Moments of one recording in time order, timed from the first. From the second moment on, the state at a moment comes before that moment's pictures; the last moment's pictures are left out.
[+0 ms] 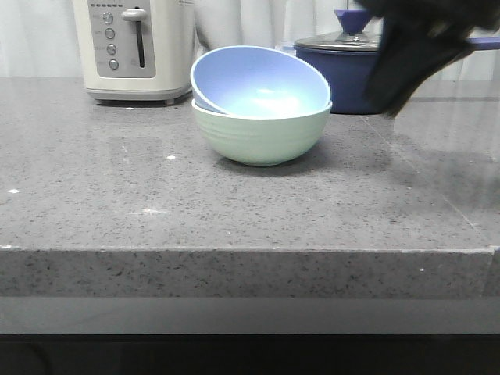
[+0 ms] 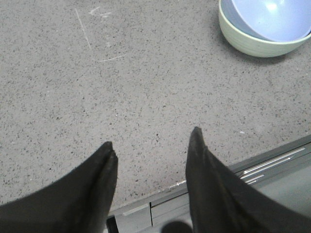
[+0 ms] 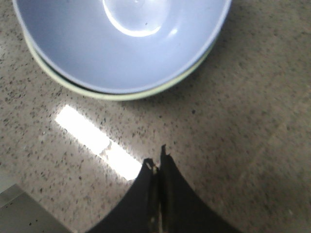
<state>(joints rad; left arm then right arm) -0.56 0.67 -0.82 0.19 0.89 -0.20 0.38 1.37 -1.13 0.28 0.83 -0.31</state>
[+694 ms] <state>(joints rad) -0.56 0.67 -0.81 0.20 0.78 -0.20 0.38 0.65 -0.81 0.12 0.81 0.01</state>
